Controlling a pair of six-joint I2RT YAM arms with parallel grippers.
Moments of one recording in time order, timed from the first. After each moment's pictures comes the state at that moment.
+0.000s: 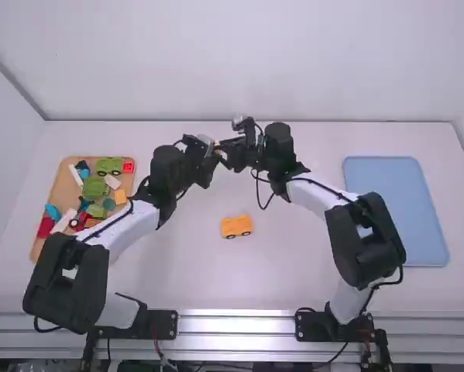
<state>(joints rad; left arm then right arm) -0.27 1.50 0.78 0.39 0.33 0.07 0.44 1.85 1.11 0.50 -0.76 0.37</state>
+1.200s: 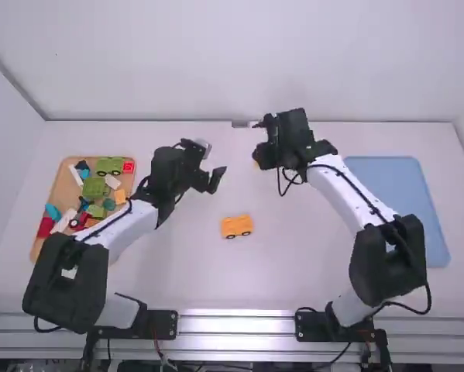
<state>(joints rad) -0.25 1.50 0.78 0.28 0.27 0.09 0.36 1.71 1.36 -0.55 -0.26 0.07</state>
